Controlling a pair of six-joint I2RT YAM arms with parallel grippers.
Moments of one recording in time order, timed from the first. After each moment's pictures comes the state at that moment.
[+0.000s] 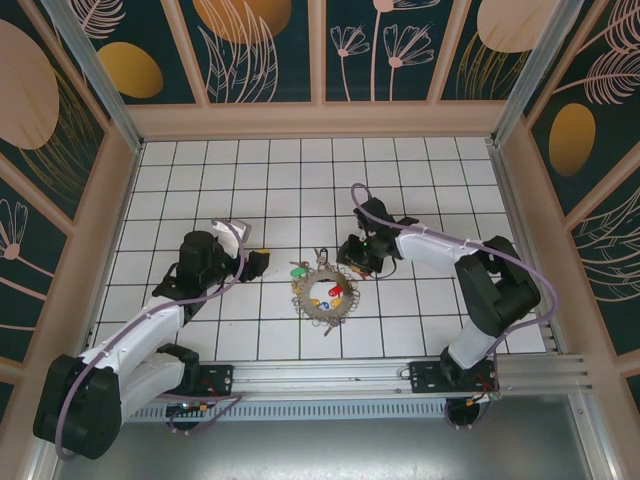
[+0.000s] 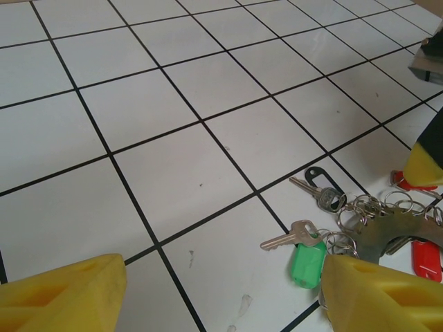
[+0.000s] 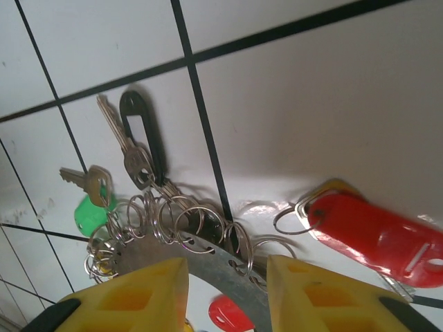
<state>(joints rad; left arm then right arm) -0.34 0.99 0.40 0.10 0.29 -0.04 0.61 1.66 0.96 -0.45 -0.32 0.86</state>
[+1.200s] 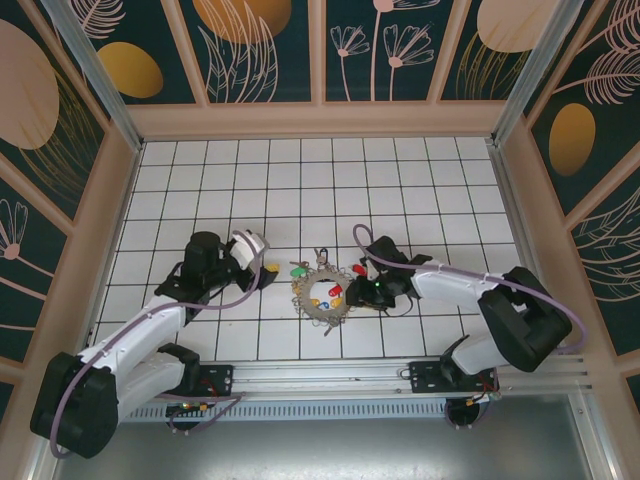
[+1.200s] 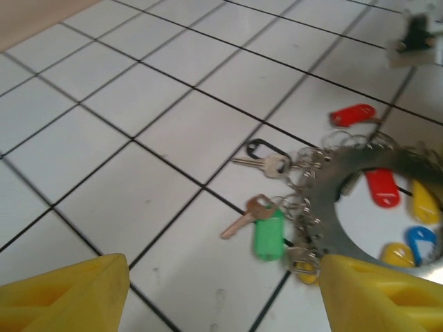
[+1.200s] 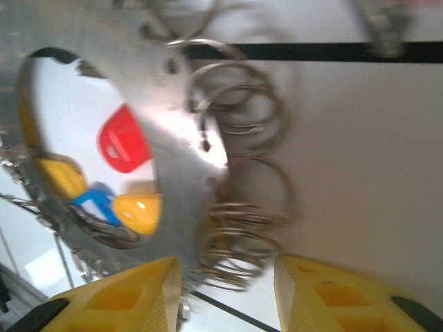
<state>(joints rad) -0.38 0.98 0.41 0.05 0.42 0.27 0.71 1.44 0.62 -0.35 -0.40 0.72</state>
